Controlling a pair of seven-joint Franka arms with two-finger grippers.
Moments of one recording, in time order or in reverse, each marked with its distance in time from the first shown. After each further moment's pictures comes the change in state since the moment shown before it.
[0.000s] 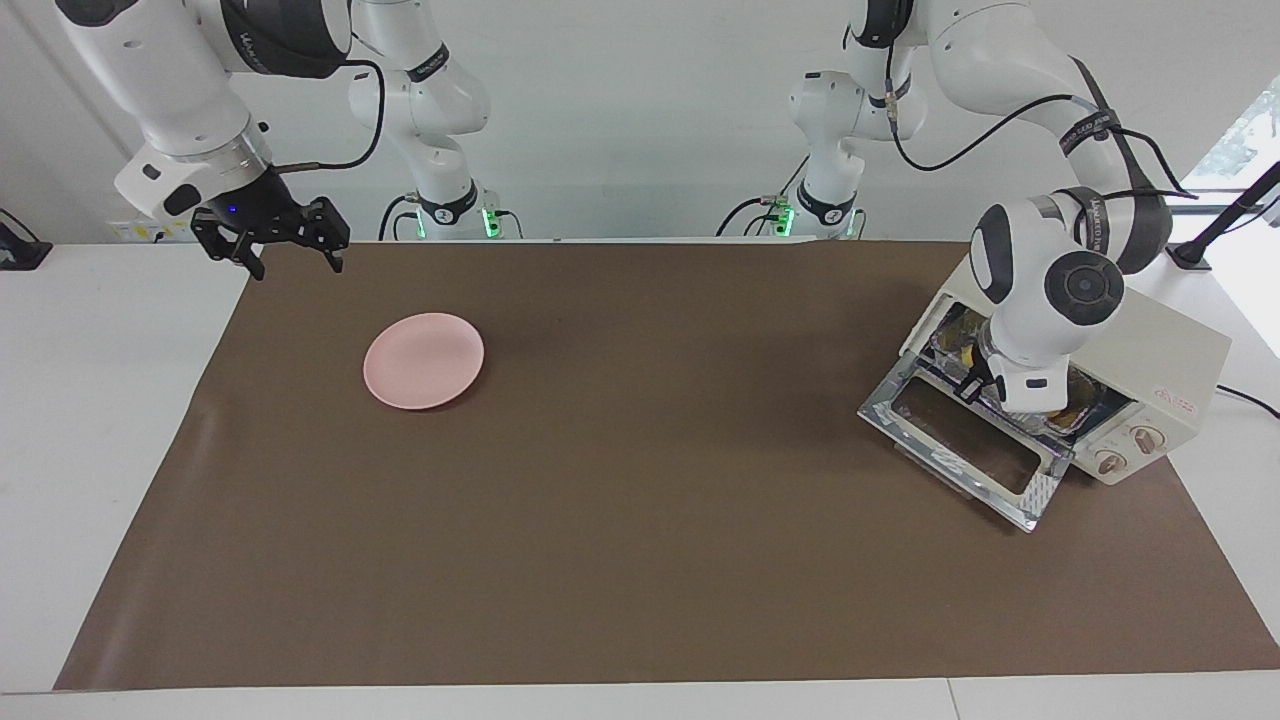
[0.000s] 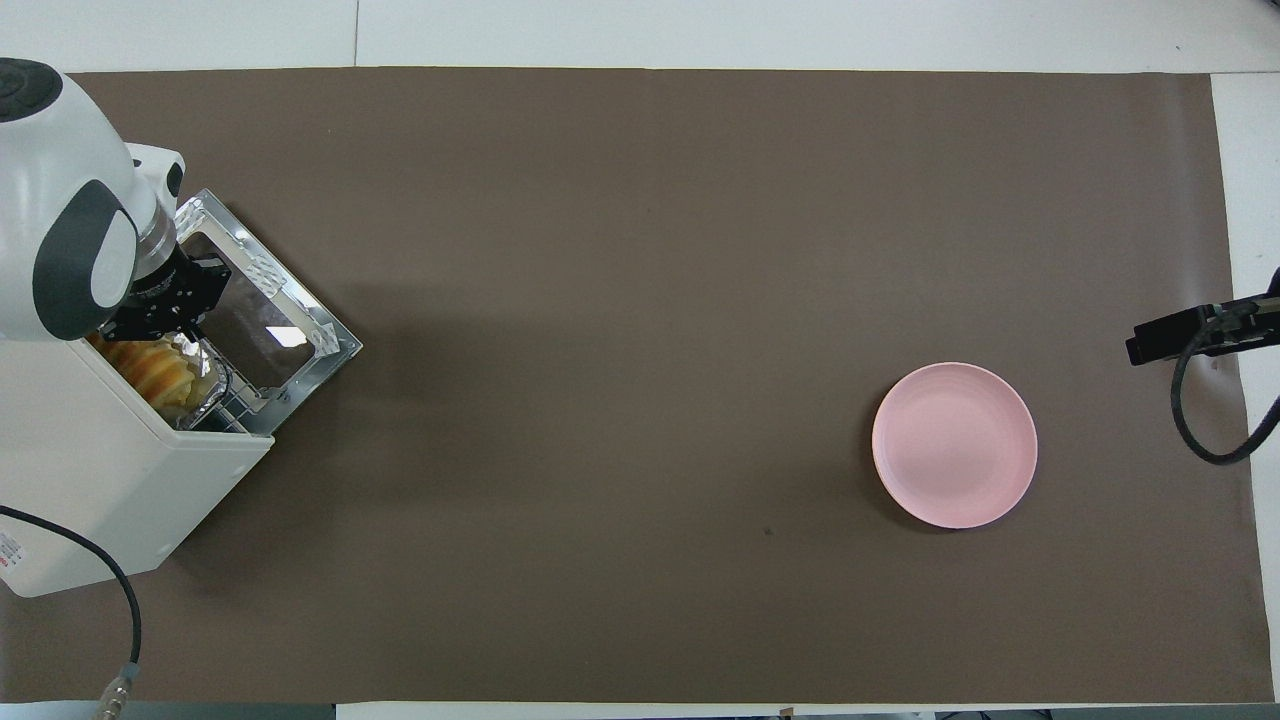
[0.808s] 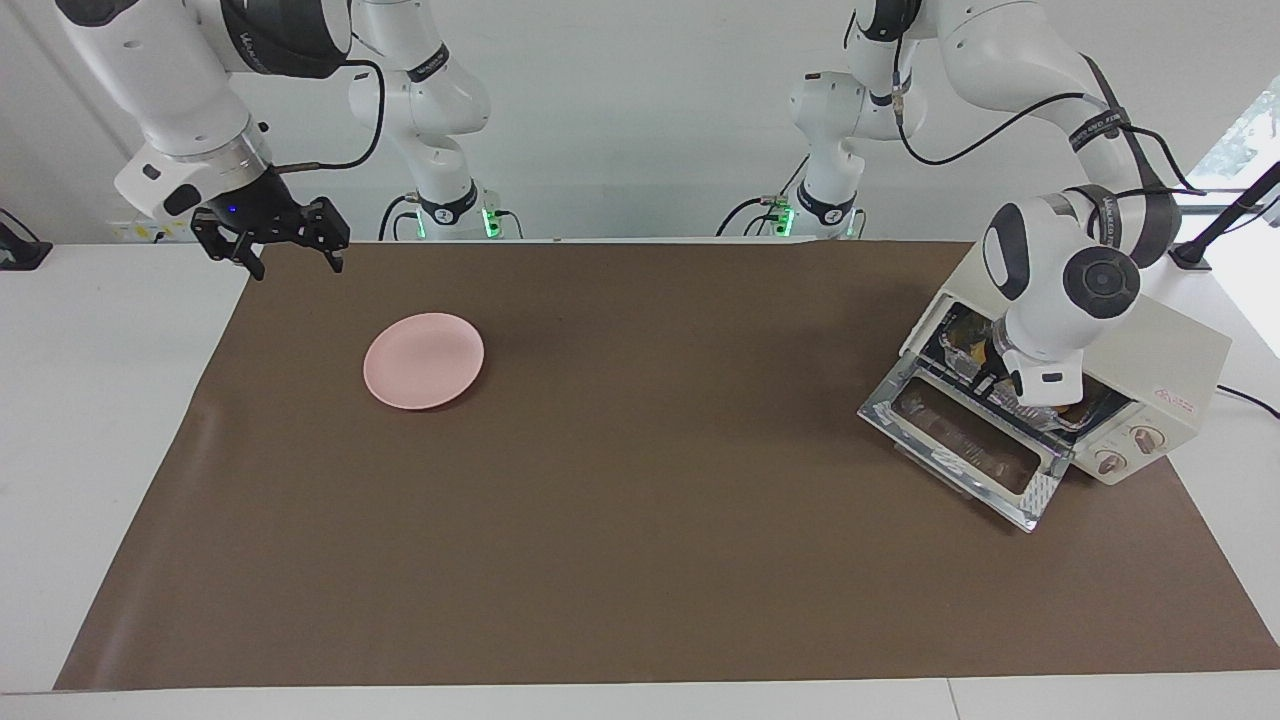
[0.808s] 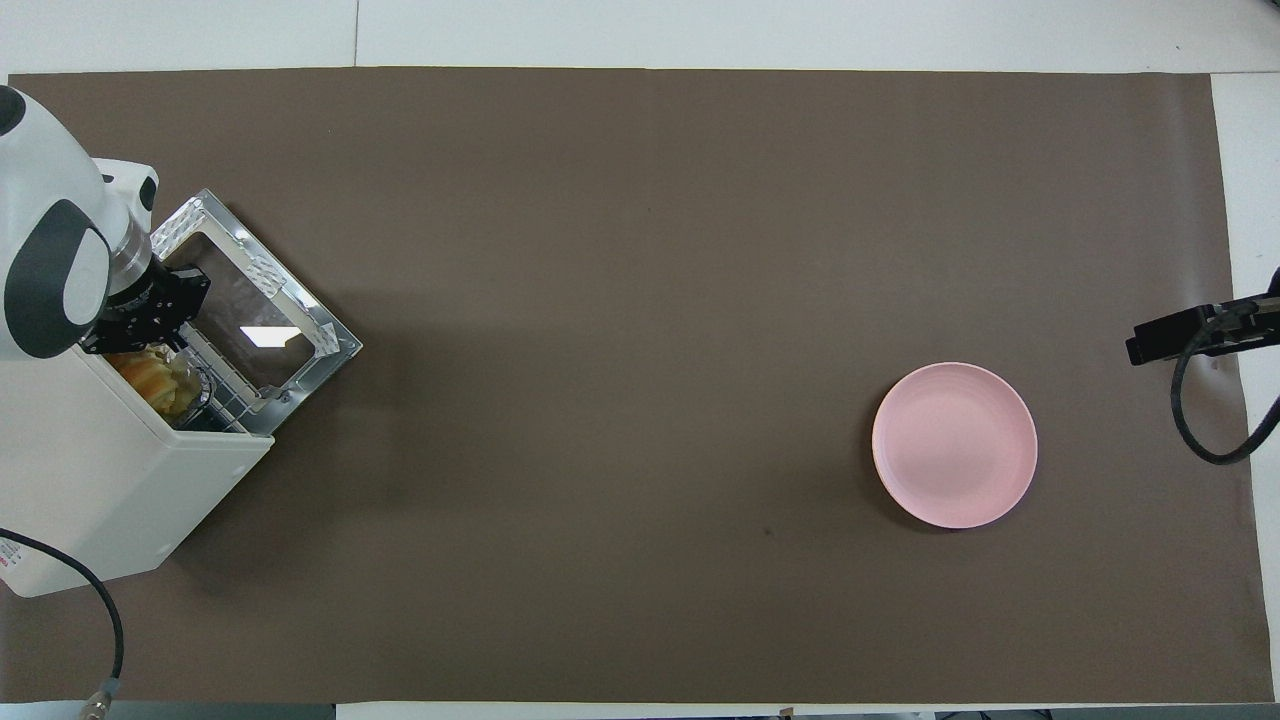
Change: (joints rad) left arm 0.040 -0.021 0.001 -0.049 0.004 0.060 0.000; right arm 0.000 0.000 0.000 0.000 0.000 0.000 0.000
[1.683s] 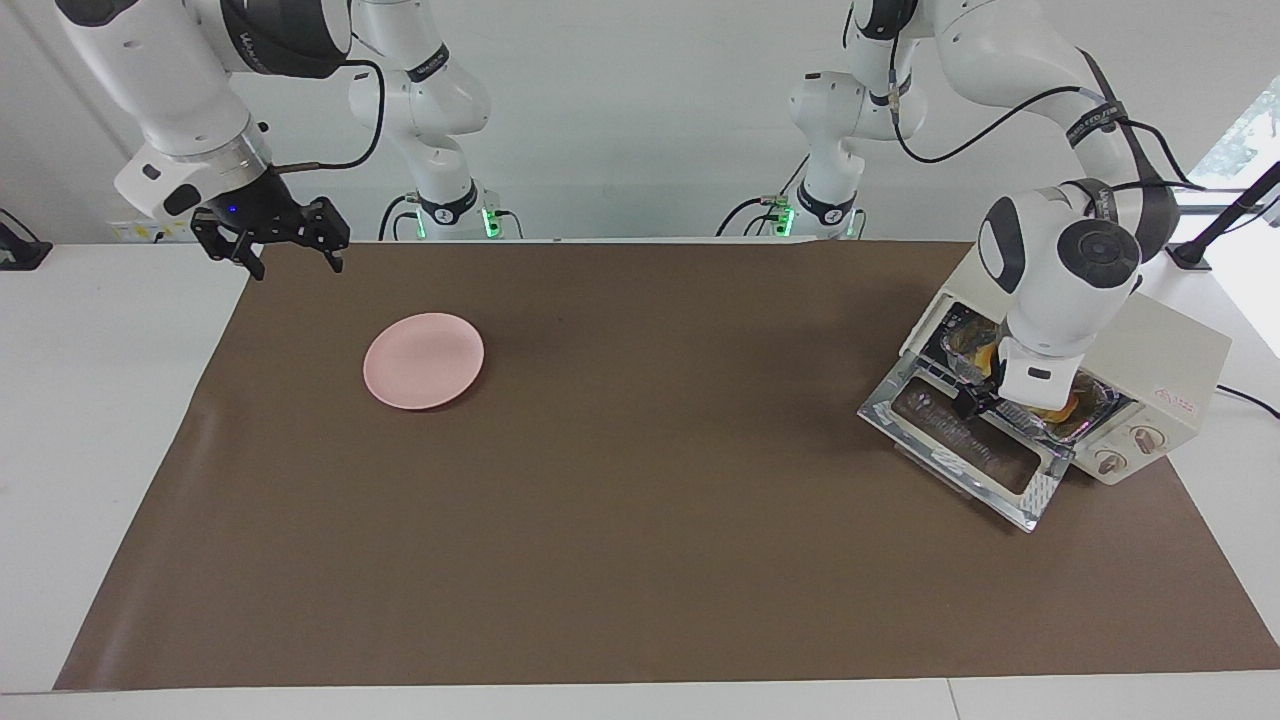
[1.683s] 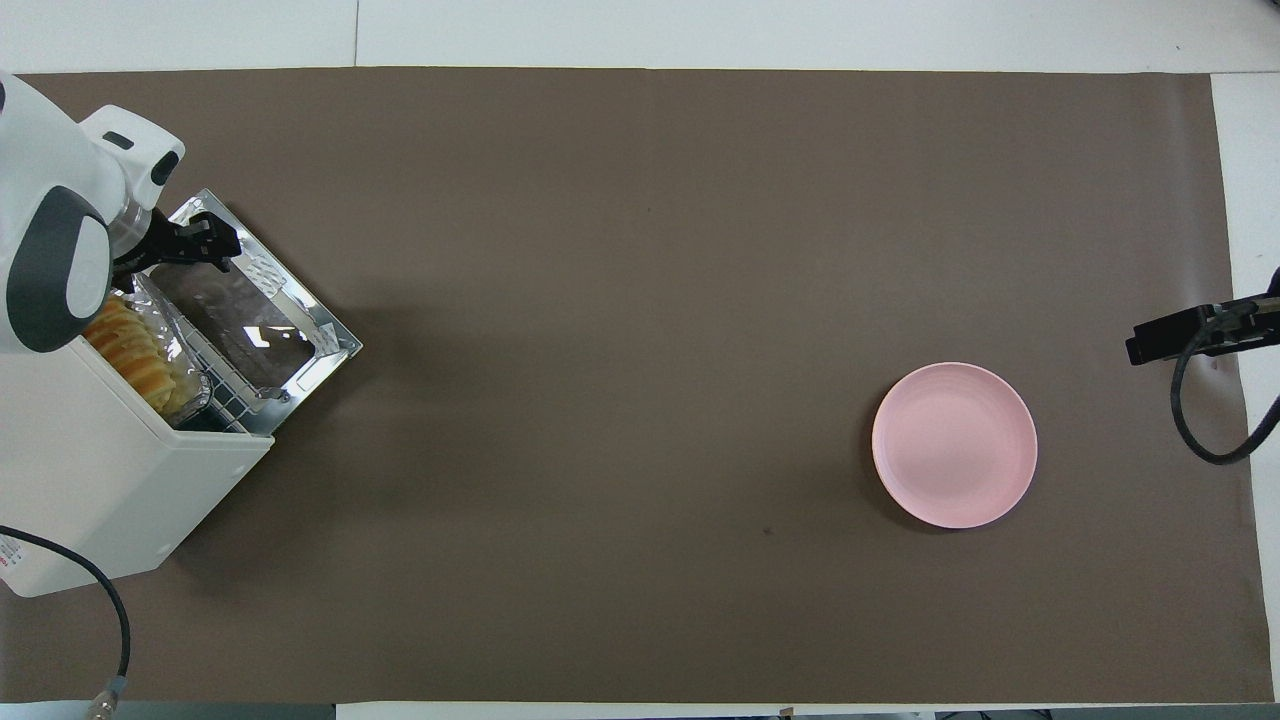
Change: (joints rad) left arm -0.018 -0.011 -0.015 0.069 0.002 0.166 0.449; right arm 0.000 0.000 0.000 0.000 0.000 0.000 0.000
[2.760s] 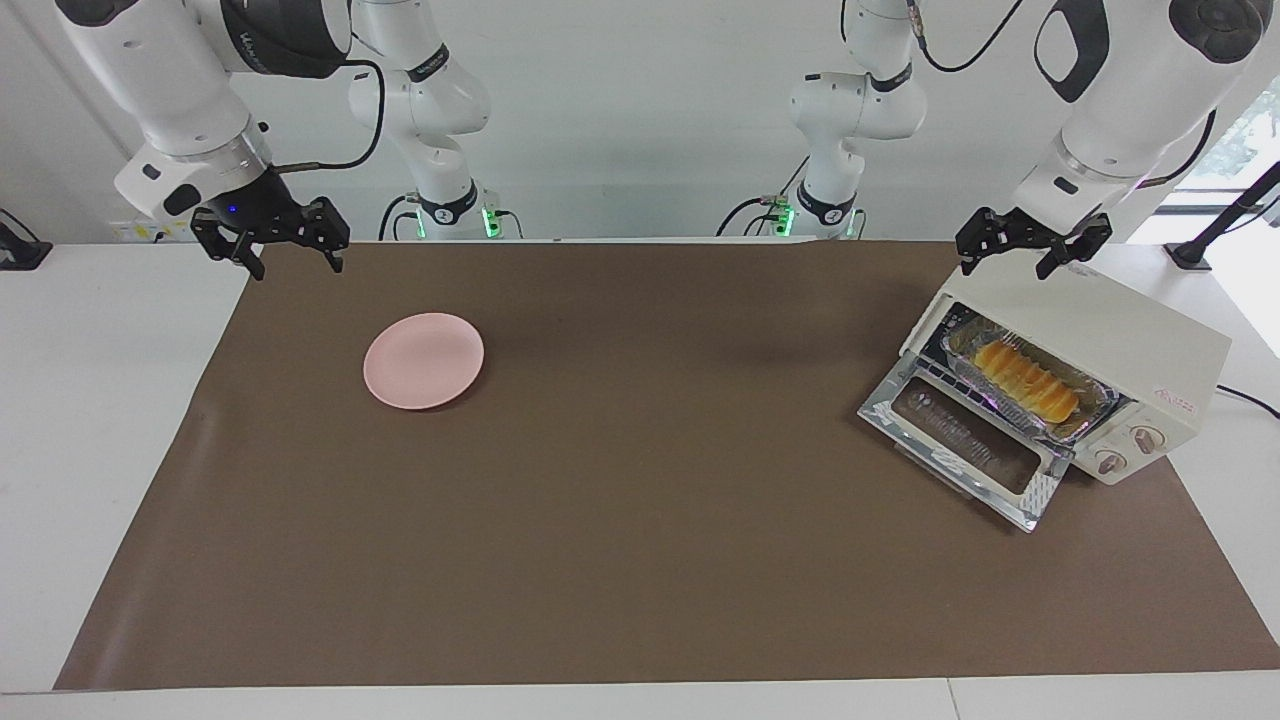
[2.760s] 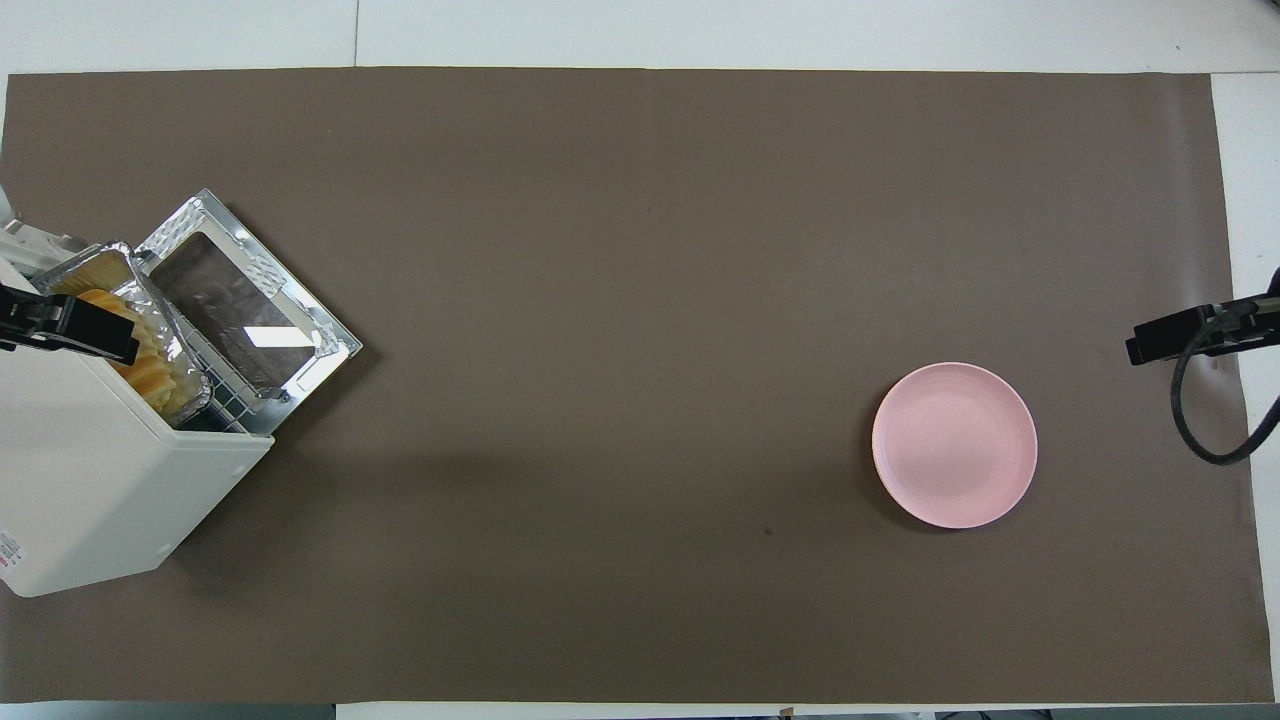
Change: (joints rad) left arm 0.172 -0.276 -0.208 0.090 -0.097 -0.472 0.407; right arm 0.000 0.000 0.000 0.000 0.000 0.000 0.000
